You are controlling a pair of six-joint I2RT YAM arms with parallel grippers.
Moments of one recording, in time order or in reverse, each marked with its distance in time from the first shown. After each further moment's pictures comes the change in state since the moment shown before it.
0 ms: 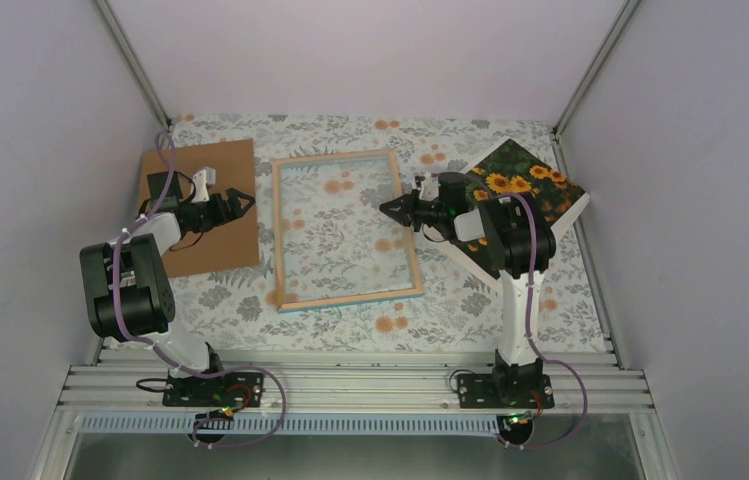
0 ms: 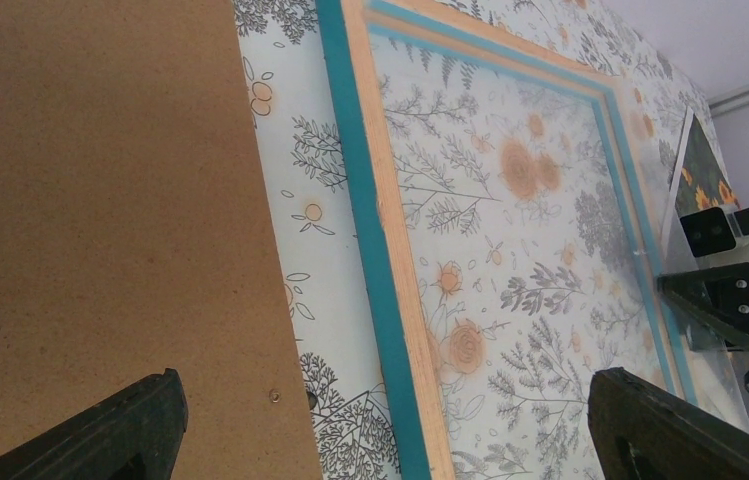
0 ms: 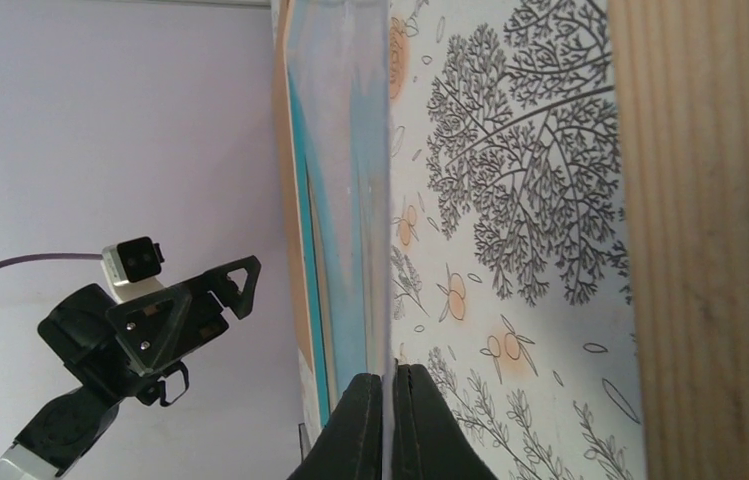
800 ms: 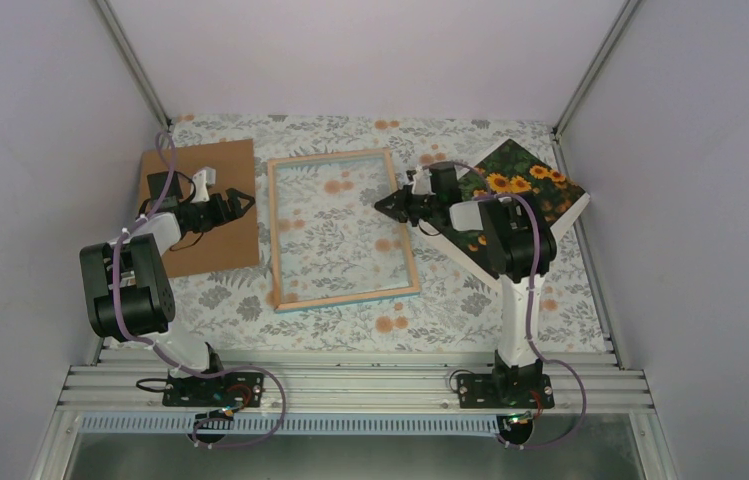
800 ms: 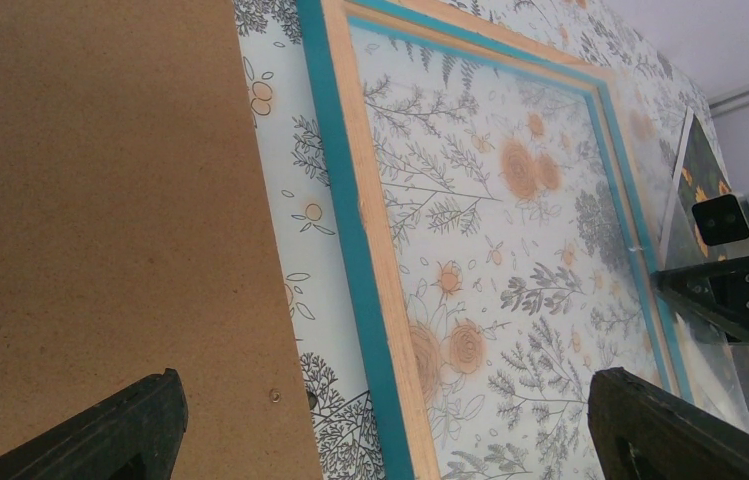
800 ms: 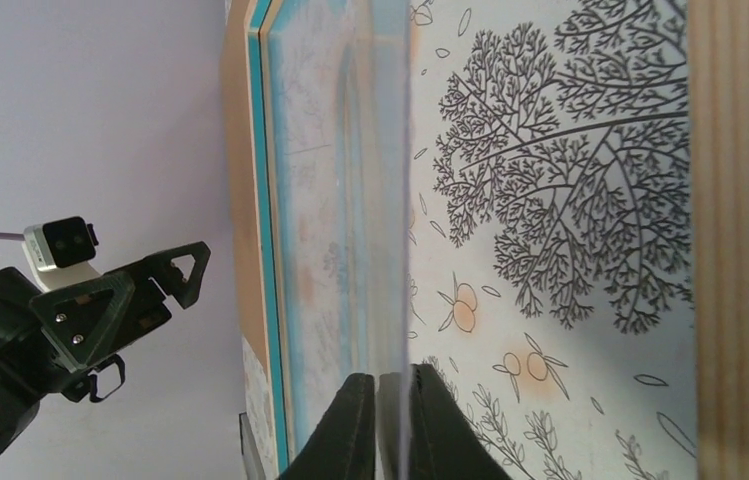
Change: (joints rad) left arm 0.000 0.000 0.000 0.000 0.000 0.000; right arm 0.034 -0.044 0.109 -0.324 0.063 -0.213
